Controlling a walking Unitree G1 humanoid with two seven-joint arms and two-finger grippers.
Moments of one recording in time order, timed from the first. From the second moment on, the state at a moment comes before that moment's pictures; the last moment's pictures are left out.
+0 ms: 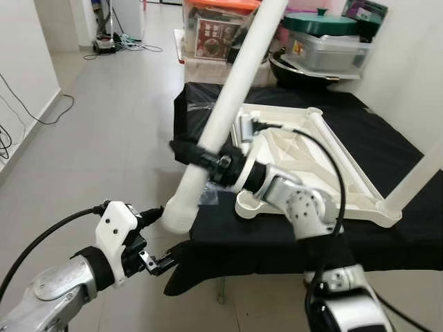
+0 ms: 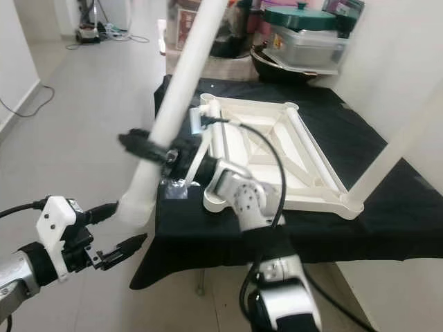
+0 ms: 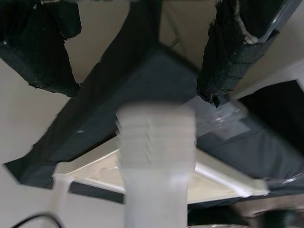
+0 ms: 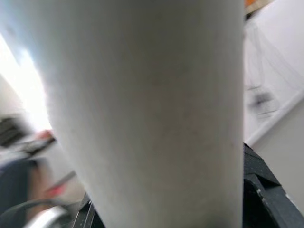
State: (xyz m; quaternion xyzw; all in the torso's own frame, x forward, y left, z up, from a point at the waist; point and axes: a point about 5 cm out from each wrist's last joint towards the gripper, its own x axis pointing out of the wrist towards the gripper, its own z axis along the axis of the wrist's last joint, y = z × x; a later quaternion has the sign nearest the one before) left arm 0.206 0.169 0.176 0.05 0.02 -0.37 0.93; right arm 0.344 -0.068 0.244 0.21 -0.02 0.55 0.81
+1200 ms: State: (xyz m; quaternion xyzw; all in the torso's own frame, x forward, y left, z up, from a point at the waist) left arm 0.211 0.180 0.175 0.07 -0.02 -0.20 0.98; right arm 0.361 -0.110 0.177 -0.09 -0.13 0.23 0.96
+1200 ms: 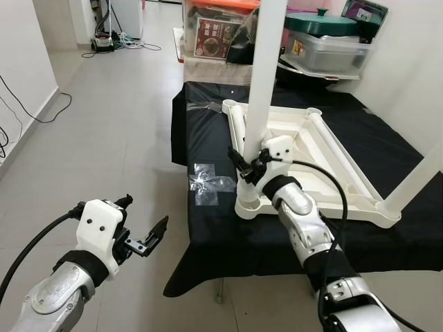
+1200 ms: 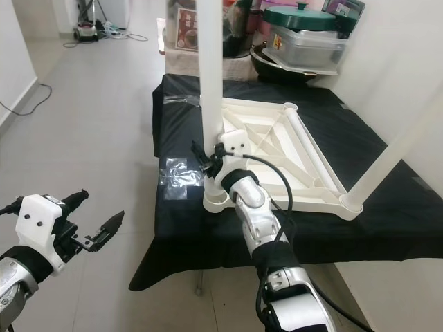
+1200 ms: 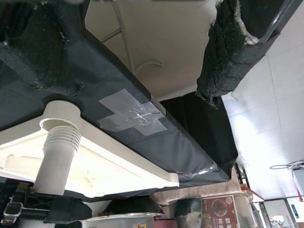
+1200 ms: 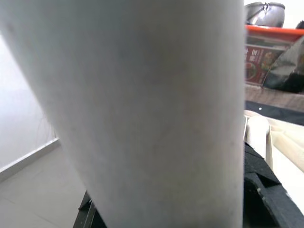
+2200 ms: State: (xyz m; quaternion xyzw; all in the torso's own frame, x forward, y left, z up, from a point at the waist) left arm 0.212 0.183 0.176 0.06 -0.03 -0.17 0.98; right arm 0.350 -0.115 0.159 -0.07 -0.13 0.27 0.95
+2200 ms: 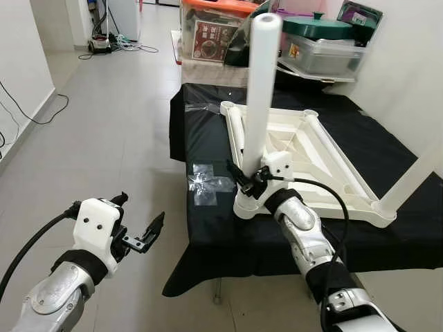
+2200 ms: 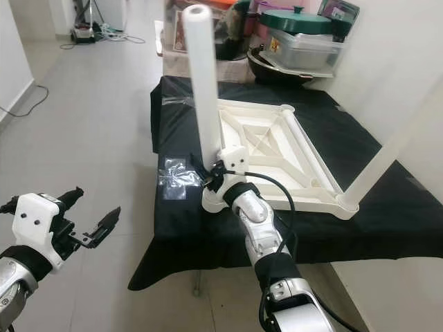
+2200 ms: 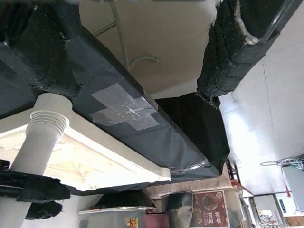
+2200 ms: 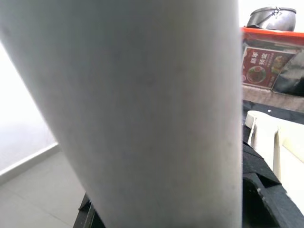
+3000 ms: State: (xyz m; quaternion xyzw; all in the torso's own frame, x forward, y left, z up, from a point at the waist) left arm 0.212 0.184 0.175 0.06 -0.03 -0.17 0.98; right arm 0.359 -0.114 0.157 -0.03 -0.08 0.23 0.97
